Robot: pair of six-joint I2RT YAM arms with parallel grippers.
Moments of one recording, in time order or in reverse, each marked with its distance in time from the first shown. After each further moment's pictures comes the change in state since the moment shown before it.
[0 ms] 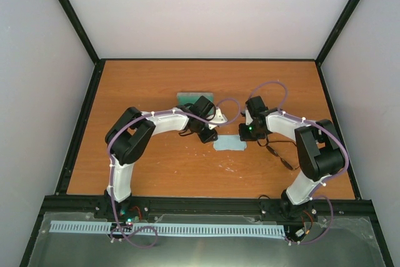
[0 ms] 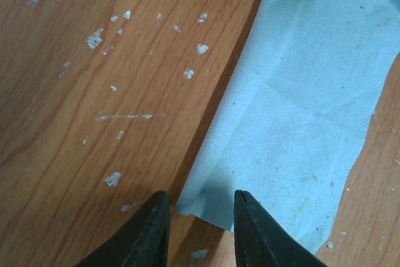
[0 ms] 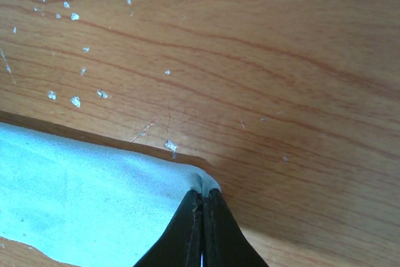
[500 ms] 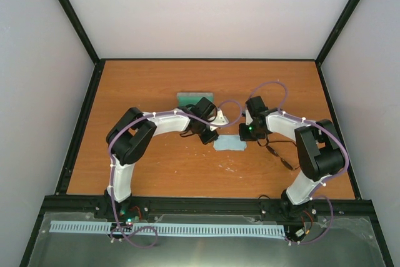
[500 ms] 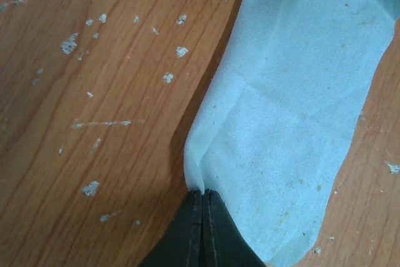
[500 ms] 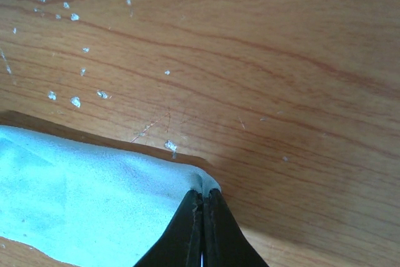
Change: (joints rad) left arm -0.013 0.005 0.000 0.004 0.006 0.004; right arm 0.000 -0.001 0.000 0.000 -0.002 0.001
